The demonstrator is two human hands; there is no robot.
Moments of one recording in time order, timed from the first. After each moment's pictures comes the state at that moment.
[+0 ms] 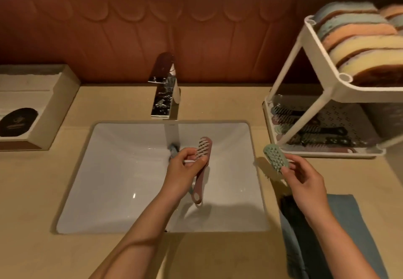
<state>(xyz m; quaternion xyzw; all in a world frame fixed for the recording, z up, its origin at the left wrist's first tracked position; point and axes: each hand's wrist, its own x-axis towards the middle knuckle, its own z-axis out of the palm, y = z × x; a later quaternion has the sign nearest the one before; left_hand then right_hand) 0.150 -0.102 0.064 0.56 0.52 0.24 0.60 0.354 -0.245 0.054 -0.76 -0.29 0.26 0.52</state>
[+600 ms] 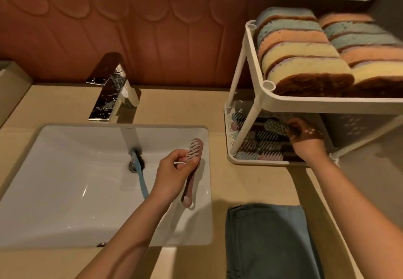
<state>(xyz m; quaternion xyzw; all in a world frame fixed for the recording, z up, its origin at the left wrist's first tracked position) 0.253 -0.135 0.051 0.59 0.54 0.24 0.55 0.562 -0.209 0.052 -0.88 -0.40 0.09 0.26</state>
